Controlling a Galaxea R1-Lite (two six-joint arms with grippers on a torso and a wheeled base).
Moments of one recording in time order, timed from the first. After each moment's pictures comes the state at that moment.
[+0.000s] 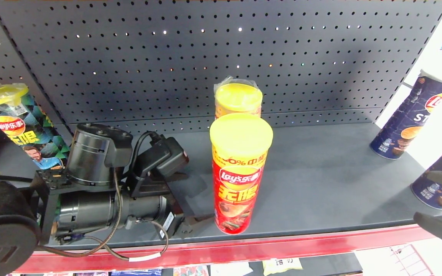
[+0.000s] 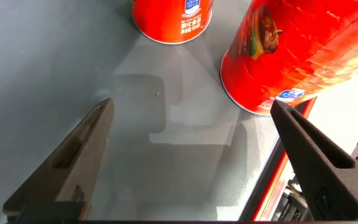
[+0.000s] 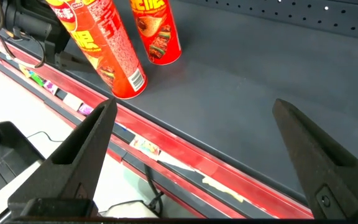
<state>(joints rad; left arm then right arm) -0.63 1.59 -0.73 -0.32 -0.24 0.25 0.62 0.83 -0.62 -0.01 0.04 0.04</state>
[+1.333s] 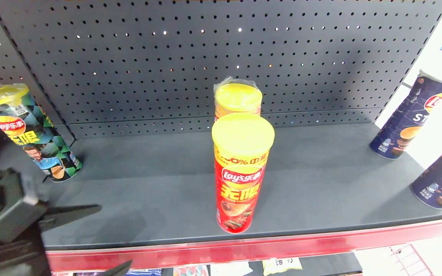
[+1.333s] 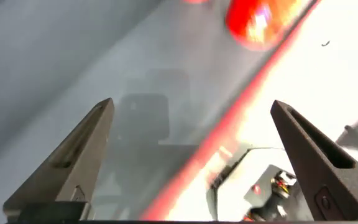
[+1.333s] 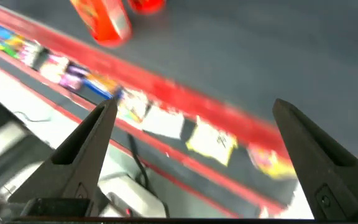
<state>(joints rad) -0.57 0.97 -0.50 0.03 -0.12 0.17 0.57 0.55 -0.52 0.25 -0.01 -0.01</state>
